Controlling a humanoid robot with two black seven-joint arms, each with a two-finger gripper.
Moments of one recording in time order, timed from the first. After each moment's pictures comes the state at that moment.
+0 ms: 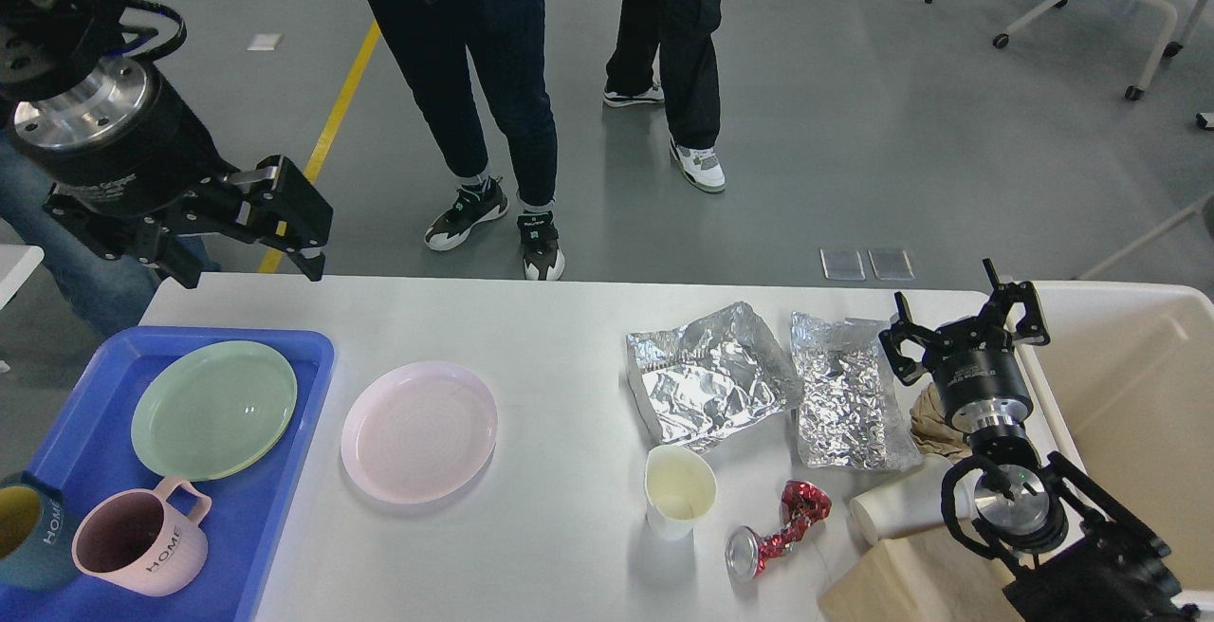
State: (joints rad) left arm -2.52 0.28 1.55 -1.47 0.01 -0.90 -0.15; right arm 0.32 -0.21 1.12 0.77 -0.09 0.32 0.41
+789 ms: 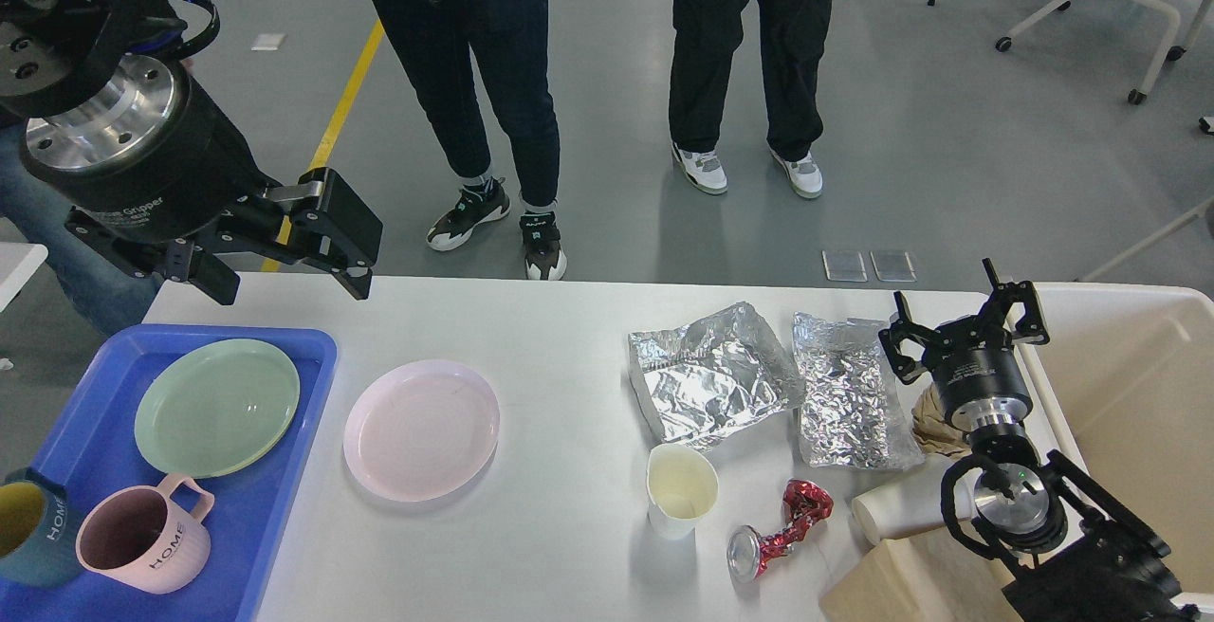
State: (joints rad) left arm -2.71 0.20 1.56 -1.67 -0.10 -0.83 -0.16; right arm 0.32 -0.21 1.12 0.77 -0.09 0.32 0.41
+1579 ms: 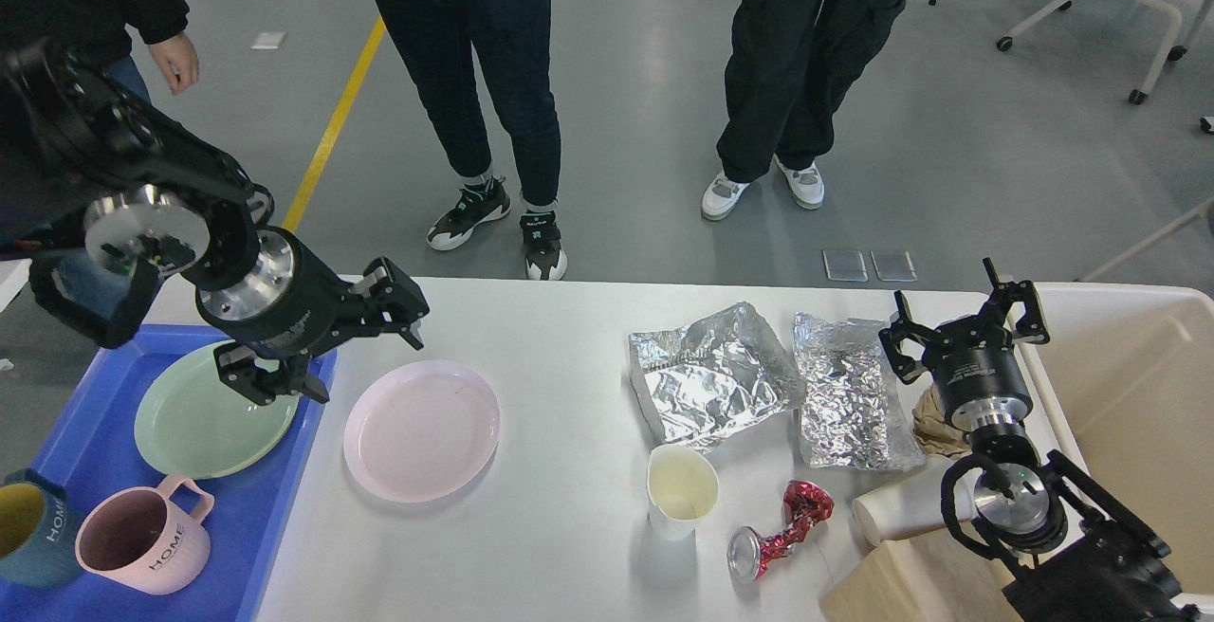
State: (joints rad) left arm -2.17 0.15 1.49 -1.57 -0.62 -0.50 0.00; right arm 0.32 -0.21 1.12 0.77 -0.09 0.32 0.41
